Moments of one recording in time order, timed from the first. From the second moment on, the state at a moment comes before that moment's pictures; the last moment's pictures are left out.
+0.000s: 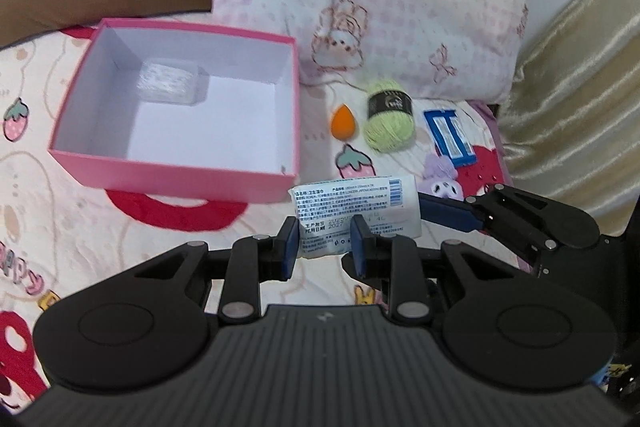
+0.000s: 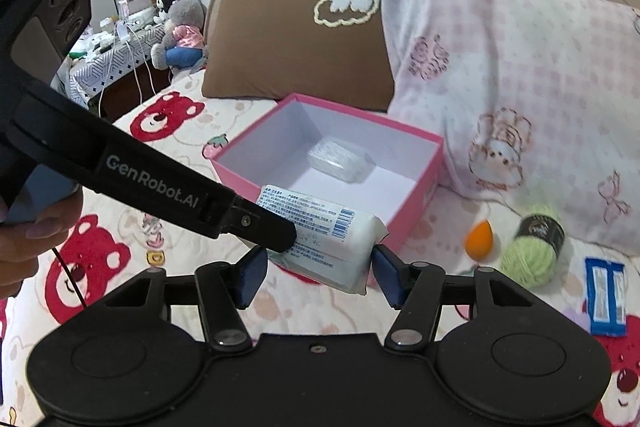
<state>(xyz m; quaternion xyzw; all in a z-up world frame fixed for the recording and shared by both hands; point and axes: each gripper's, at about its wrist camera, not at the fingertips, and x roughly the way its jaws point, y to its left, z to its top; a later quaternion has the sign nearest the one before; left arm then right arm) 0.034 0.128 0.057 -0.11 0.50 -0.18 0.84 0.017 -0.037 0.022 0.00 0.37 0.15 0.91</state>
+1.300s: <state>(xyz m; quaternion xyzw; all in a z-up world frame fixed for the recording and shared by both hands) 0.262 0.219 -0.037 -0.11 0.55 -0.06 0.83 0.279 -0.012 -0.079 0.10 0.44 0.19 0.87</state>
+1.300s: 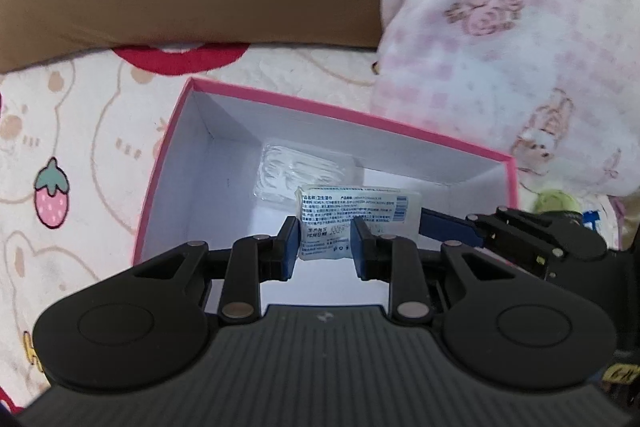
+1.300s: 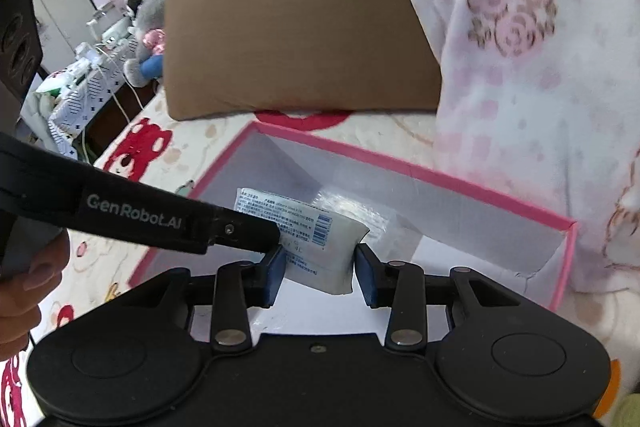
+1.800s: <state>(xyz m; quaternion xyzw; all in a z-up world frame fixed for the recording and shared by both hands) 0.300 0.235 -0.088 -0.12 0.52 -0.06 0.84 0.328 -0.003 -0.121 0.13 0.48 0.14 0.86</state>
